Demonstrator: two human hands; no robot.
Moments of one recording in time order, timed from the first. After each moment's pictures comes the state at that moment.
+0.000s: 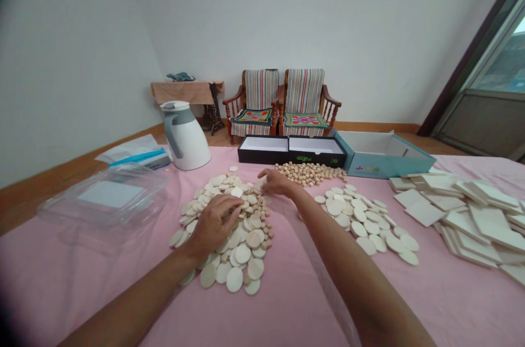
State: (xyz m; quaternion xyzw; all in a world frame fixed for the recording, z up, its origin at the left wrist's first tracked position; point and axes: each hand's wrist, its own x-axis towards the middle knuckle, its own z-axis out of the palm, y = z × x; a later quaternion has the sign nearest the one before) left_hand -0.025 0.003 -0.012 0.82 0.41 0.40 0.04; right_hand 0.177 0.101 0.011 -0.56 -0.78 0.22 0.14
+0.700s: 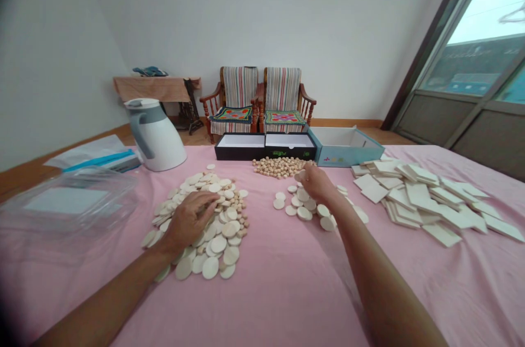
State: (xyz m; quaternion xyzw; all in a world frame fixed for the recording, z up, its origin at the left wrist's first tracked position) left_hand -0.028 0.010 -0.017 0.83 0.39 0.40 0.02; right_hand 0.318 0.015 0.030 -0.73 -0.66 0.04 0.17
